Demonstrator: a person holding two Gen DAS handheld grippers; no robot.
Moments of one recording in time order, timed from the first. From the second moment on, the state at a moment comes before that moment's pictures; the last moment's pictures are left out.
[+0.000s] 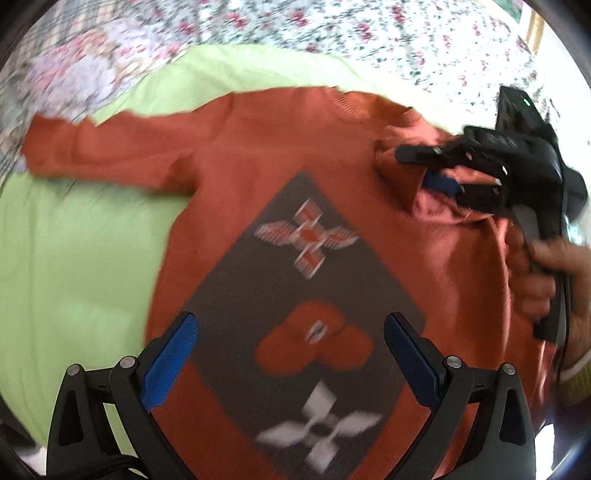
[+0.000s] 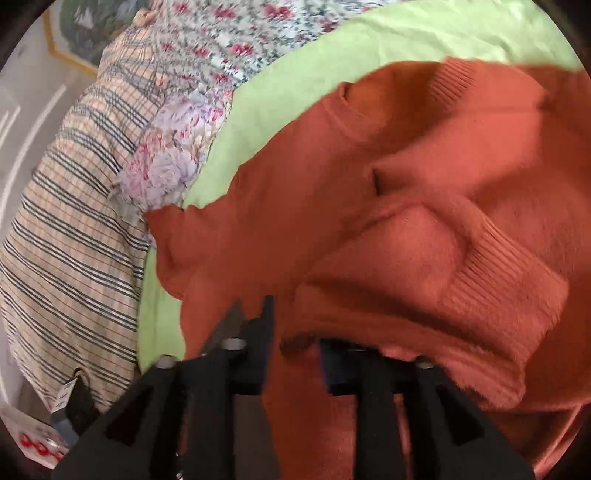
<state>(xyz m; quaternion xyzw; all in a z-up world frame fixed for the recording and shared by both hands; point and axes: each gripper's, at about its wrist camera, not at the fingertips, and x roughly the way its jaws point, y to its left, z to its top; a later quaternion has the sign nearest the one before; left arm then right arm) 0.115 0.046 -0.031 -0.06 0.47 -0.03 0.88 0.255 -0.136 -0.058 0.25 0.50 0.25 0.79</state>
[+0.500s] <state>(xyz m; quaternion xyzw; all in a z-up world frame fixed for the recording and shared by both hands) 0.270 -0.039 -0.045 0.06 0.45 -0.03 0.89 0.215 -0.271 -0.043 0.30 0.44 0.09 0.84</state>
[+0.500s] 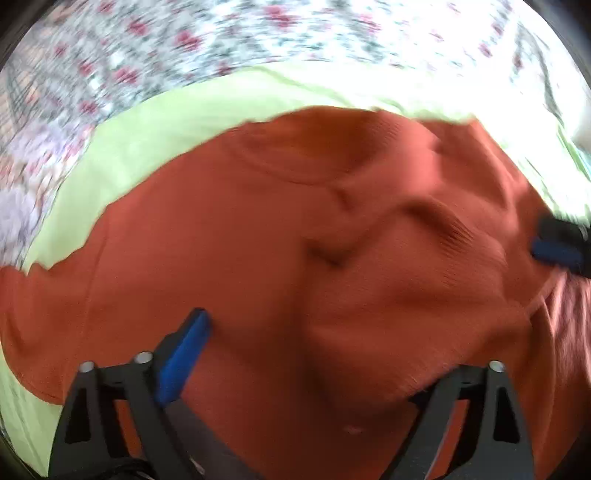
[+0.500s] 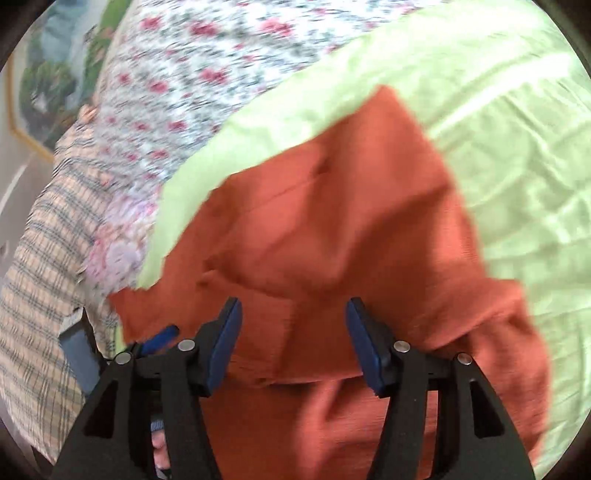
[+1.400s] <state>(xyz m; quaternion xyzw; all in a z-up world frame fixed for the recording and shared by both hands) 0.264 0.088 -0.044 -0.23 0.42 -0.05 0.87 0.210 -0.290 -0.051 0.31 0.44 0.09 0.84</state>
